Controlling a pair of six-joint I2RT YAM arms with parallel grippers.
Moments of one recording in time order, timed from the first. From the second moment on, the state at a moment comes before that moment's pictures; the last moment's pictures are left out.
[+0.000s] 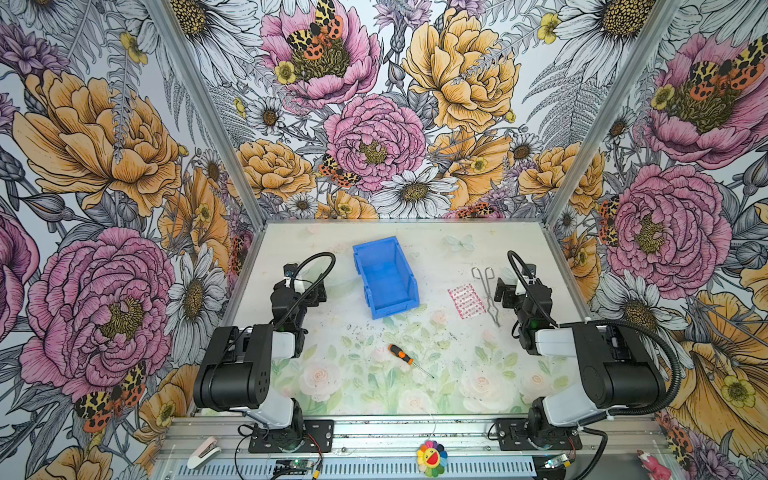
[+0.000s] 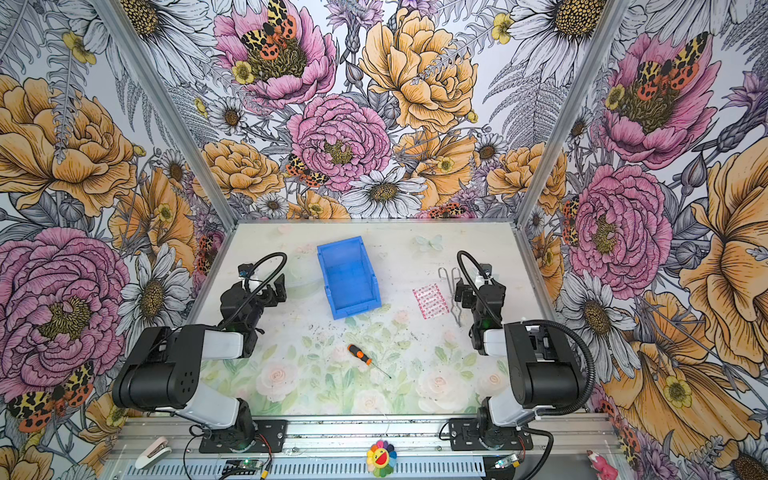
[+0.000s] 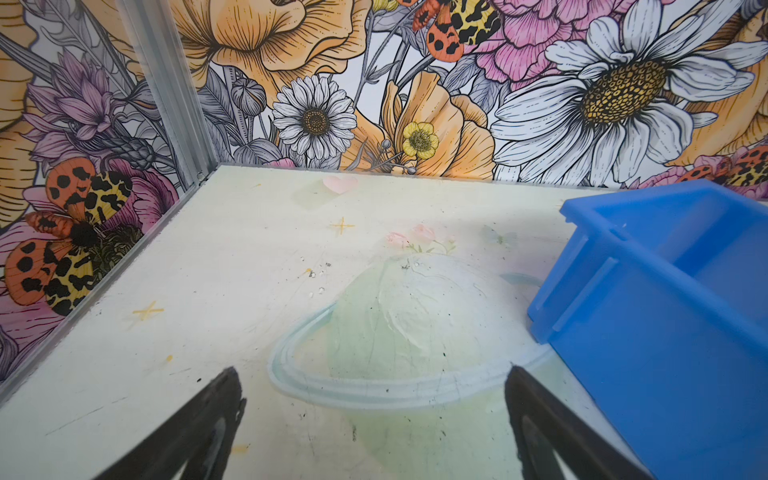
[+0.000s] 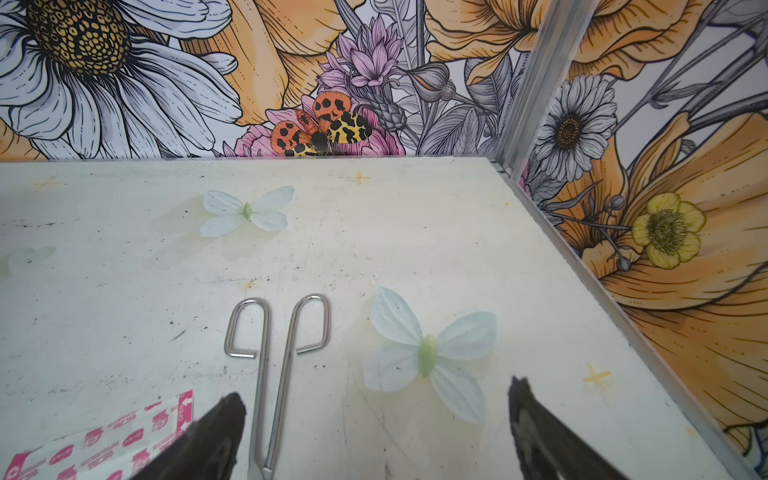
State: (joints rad) left arm 0.04 1.54 0.37 0.96 0.04 -0.05; right arm -0.02 1.53 0.38 0.81 0.10 -0.01
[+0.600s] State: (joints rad) left arm -0.11 1.25 0.56 0.46 -0.29 -0.10; right arm 0.21 1.11 0.57 0.22 0.21 0.02
